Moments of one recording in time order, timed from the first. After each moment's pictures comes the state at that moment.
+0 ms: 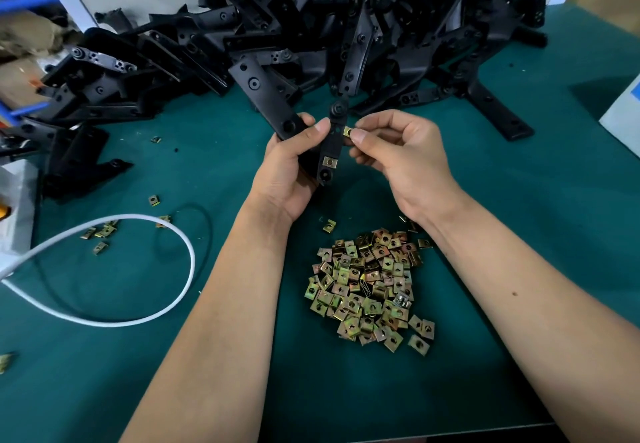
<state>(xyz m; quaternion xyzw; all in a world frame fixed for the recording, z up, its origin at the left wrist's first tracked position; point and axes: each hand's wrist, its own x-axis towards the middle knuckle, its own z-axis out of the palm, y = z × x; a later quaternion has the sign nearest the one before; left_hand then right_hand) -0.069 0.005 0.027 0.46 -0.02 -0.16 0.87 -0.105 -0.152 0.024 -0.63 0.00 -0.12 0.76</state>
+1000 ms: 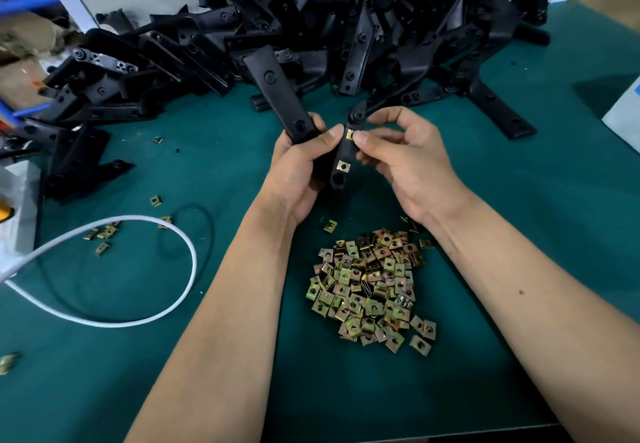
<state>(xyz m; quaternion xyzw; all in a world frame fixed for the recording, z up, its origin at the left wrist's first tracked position) -0.069 -0.002 0.022 0.52 -0.06 -0.15 0.84 -0.109 -0.154 0.028 -0.61 0.03 -0.09 0.79</state>
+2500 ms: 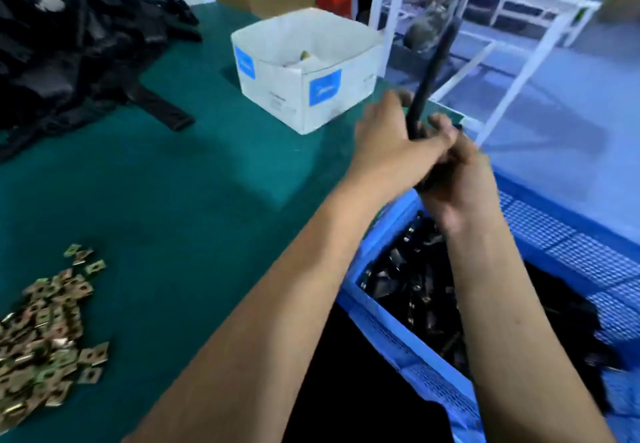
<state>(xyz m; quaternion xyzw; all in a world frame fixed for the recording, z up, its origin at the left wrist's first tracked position) -0.322 -0.361 0.064 0.68 -0.42 -0.22 0.57 -0.406 -0.422 0.034 -0.35 0.21 -0.41 0.81</state>
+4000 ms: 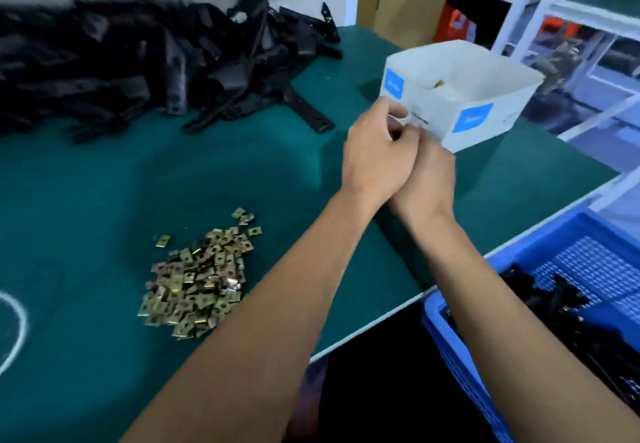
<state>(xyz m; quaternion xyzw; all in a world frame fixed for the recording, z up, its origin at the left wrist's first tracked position) -0.202 -0.271 0.050 0.73 -0.30 -0.03 0.62 -0.261 -0.318 0.037 -0.86 0.33 -0.32 0.23</state>
